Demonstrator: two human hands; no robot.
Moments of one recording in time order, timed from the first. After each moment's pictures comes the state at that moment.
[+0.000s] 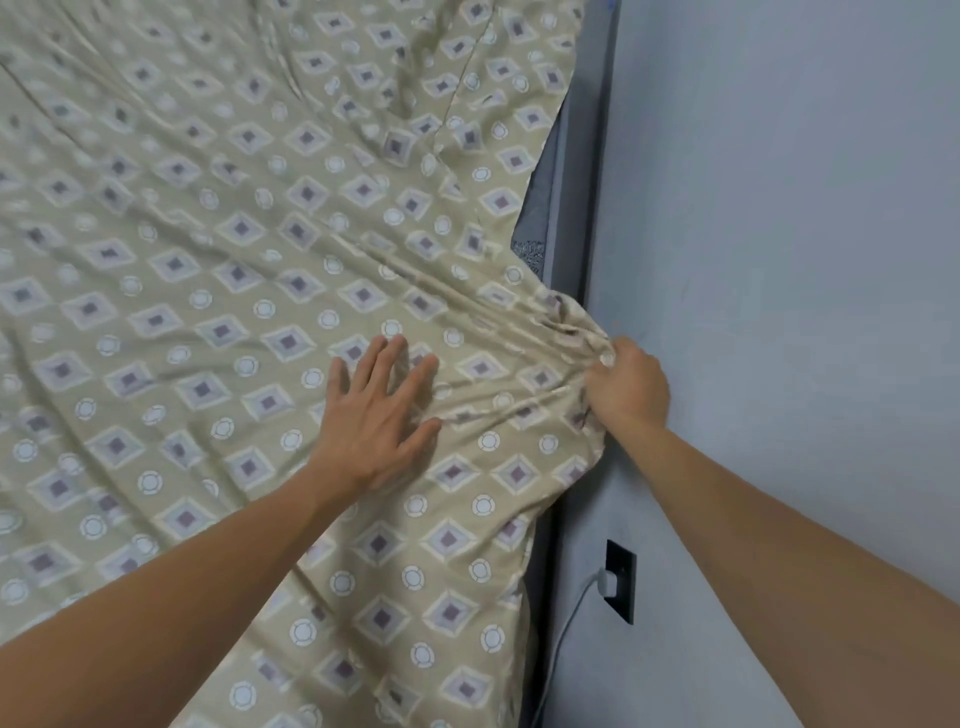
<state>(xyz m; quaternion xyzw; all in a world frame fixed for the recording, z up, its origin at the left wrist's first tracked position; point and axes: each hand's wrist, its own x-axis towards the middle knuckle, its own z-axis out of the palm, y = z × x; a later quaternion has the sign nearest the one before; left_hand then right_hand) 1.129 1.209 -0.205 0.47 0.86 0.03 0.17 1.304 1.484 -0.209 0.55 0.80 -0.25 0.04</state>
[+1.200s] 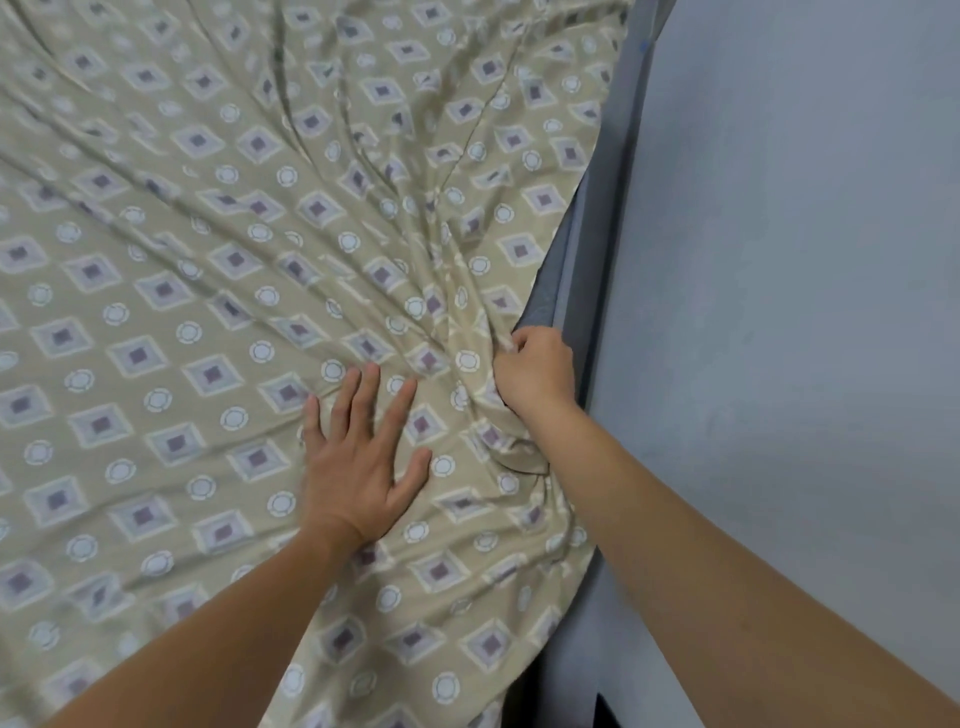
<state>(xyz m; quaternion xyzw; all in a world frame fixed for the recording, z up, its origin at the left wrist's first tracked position) 1.079 1.296 -0.267 0.38 0.92 0.08 0.07 1.114 1.526 -0.203 0.50 0.76 -0.42 0.02</state>
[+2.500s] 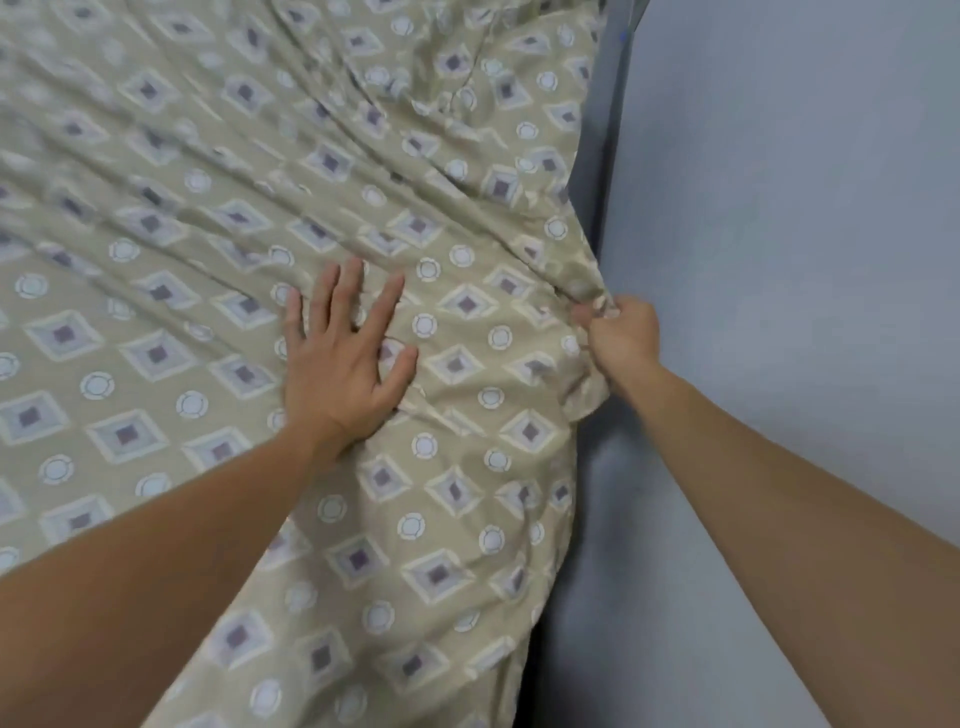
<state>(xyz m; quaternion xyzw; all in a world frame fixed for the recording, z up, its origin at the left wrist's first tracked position) 0.963 1.410 -0.279 0.39 0.91 0.11 0.03 1.117 1.695 -0.280 0.57 0.70 -0.43 -0.05</state>
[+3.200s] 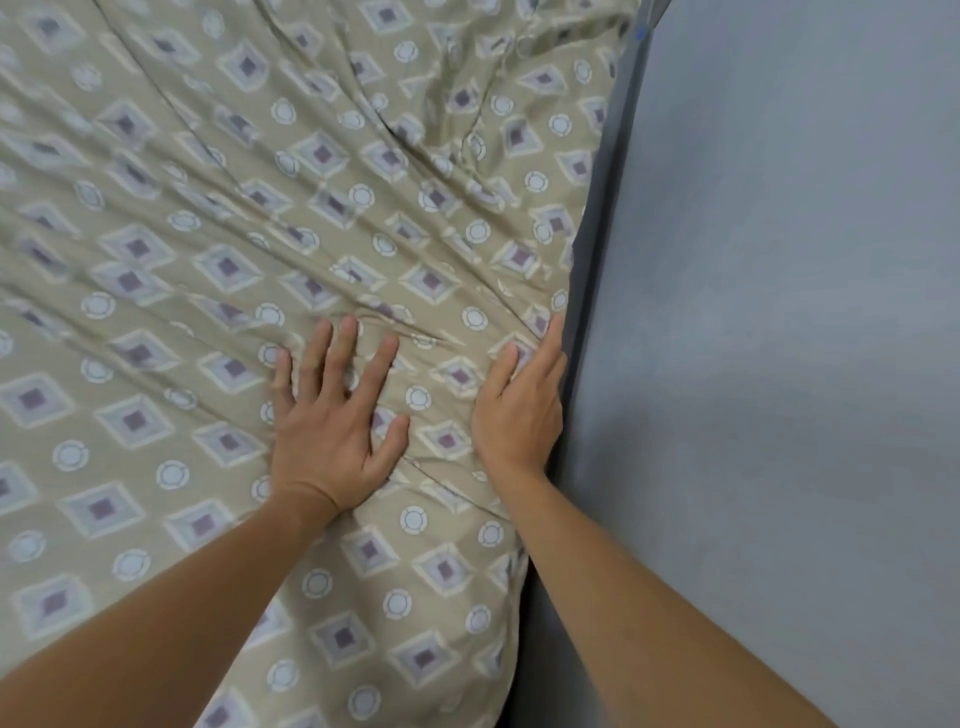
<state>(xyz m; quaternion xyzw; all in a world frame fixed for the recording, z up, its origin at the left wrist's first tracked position) 0.963 1.416 -0.282 0.38 0.92 0.11 0.03 1.052 1.584 -0.263 0.54 0.78 -0.28 -0.16</state>
